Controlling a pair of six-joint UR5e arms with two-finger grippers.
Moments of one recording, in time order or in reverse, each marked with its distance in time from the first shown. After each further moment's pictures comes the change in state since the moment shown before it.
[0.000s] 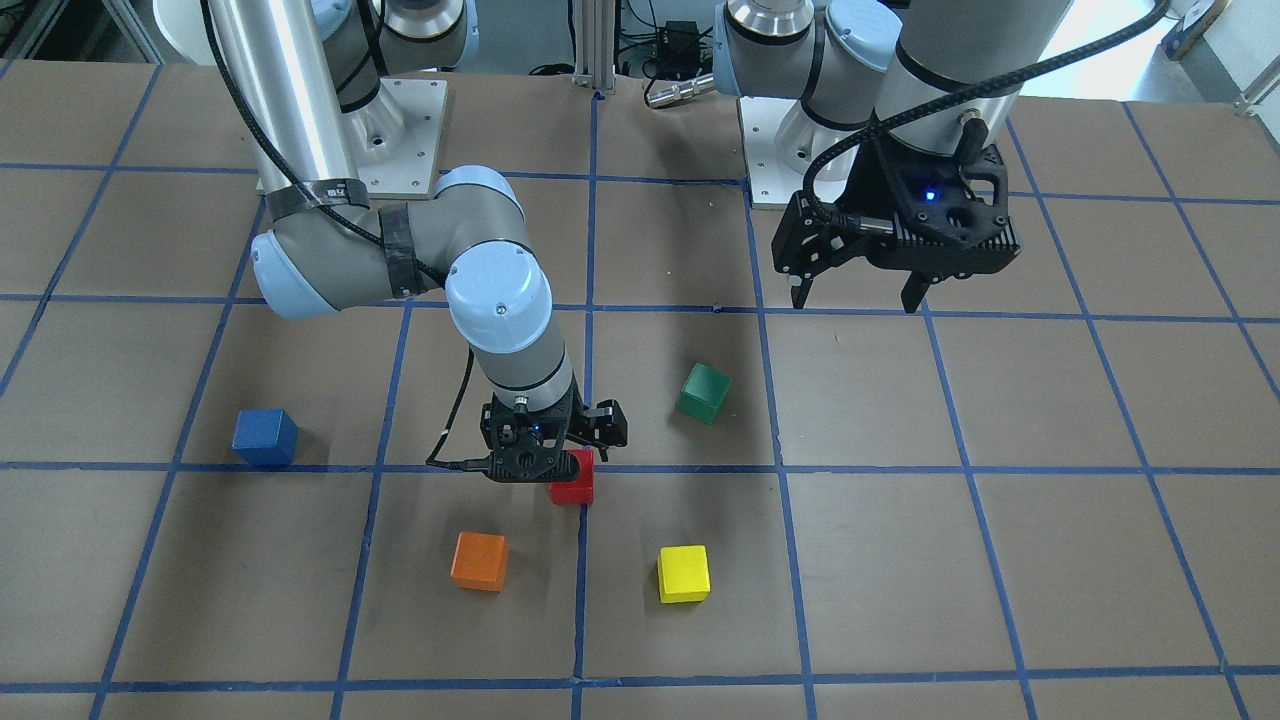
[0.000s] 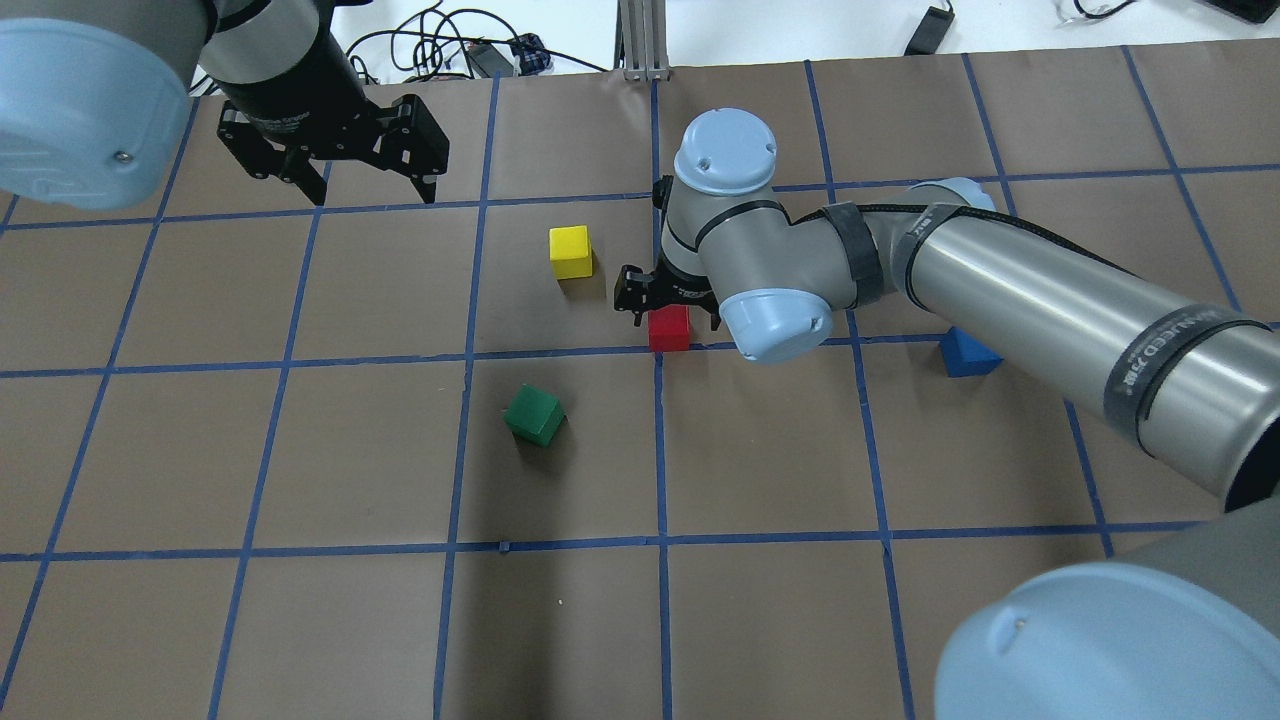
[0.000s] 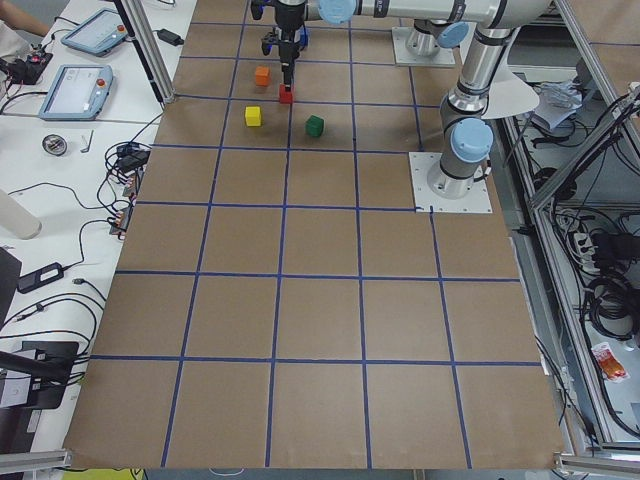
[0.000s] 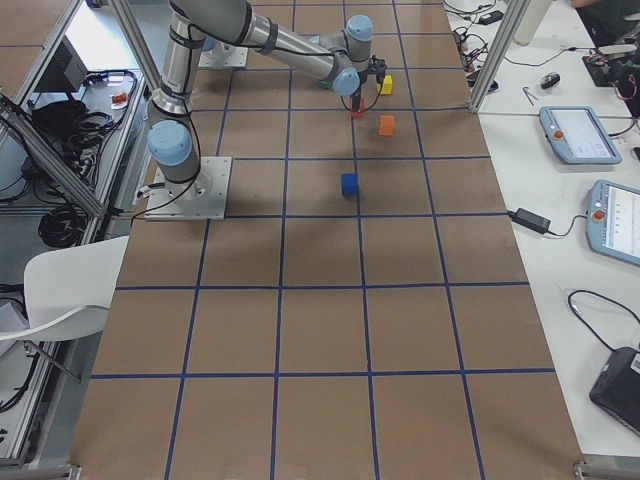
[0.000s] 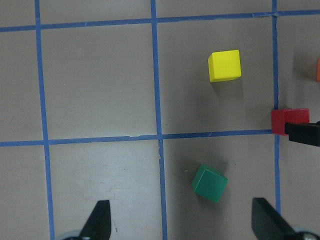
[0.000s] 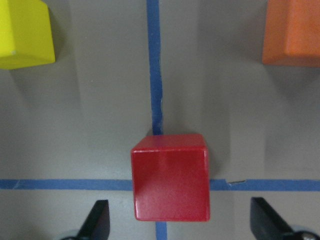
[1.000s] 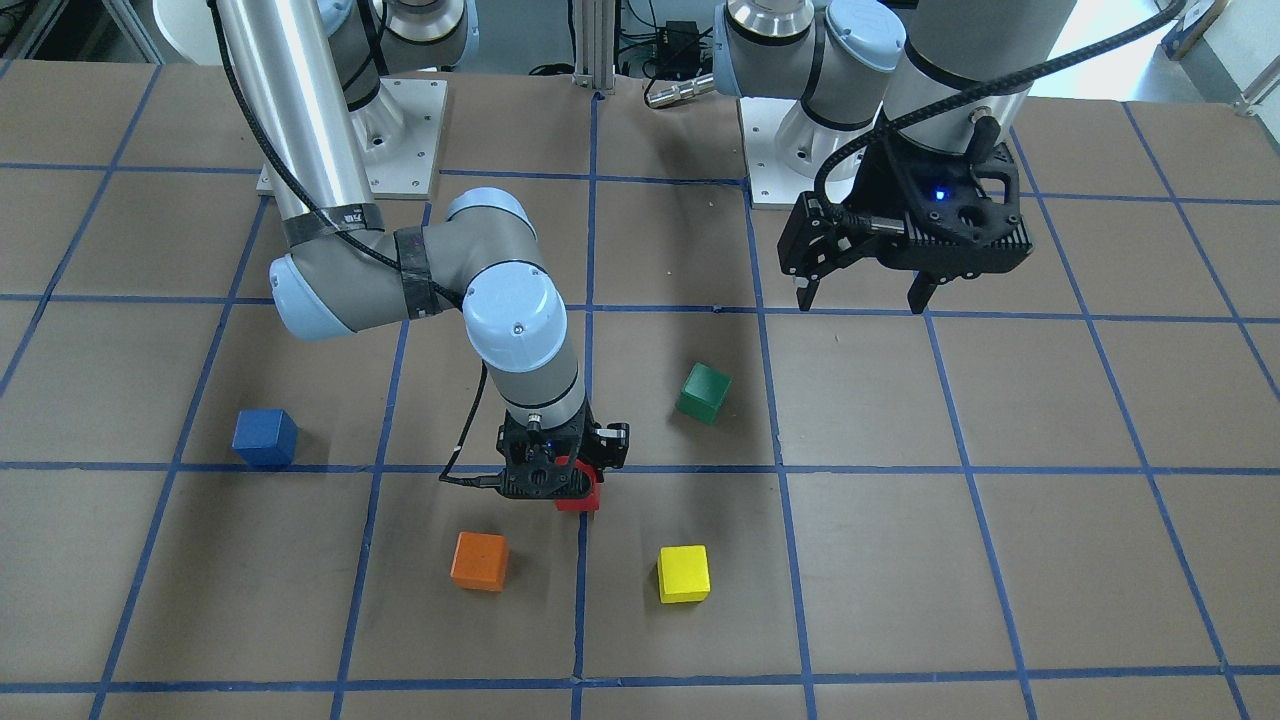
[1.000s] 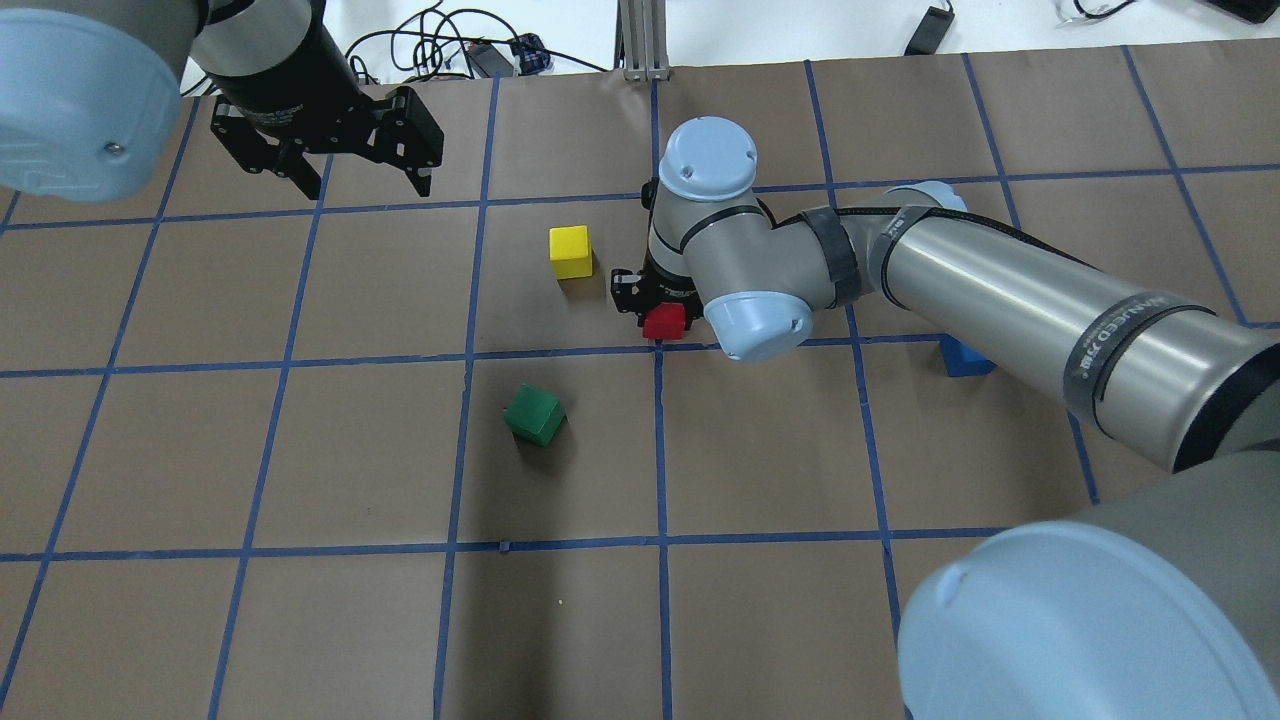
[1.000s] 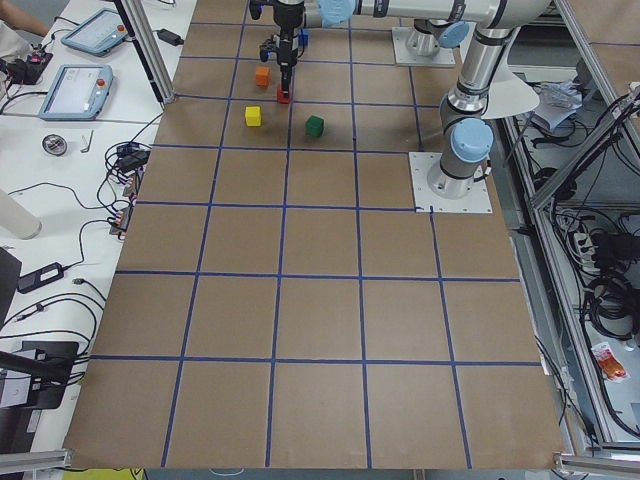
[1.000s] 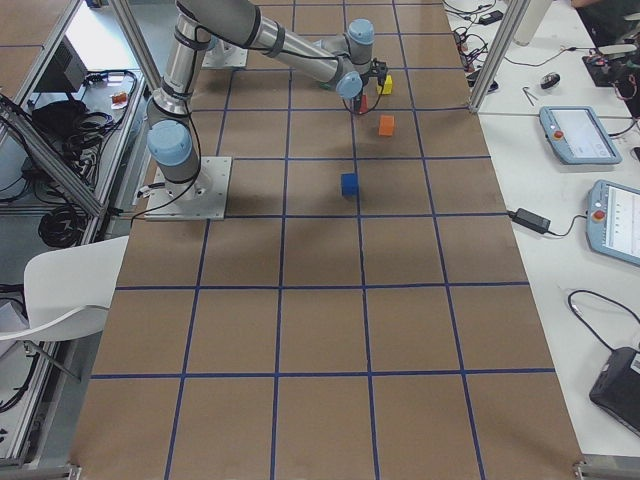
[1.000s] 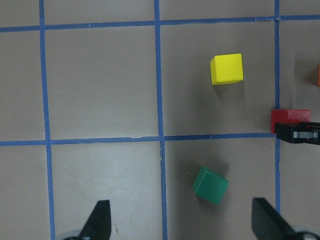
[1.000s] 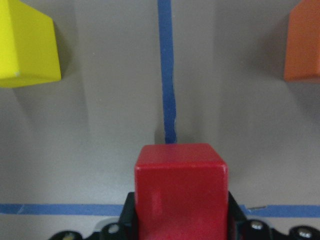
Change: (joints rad) left arm 0.006 -0.002 0.009 0.000 0.000 -0.005; right arm 0.009 0.044 -0.043 -0.034 -0.008 0.021
